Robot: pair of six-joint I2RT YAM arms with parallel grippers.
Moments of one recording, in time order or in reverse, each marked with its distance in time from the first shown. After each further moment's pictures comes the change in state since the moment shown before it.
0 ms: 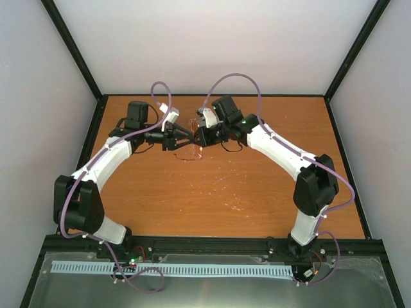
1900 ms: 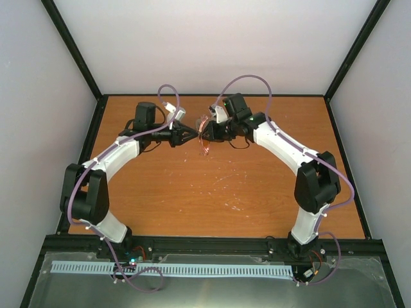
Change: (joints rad) left arm -0.044 0.097 -0.041 0.223 -0.195 -0.104; right arm -0.113 0.021 -0.022 0.029 -0.045 0.119
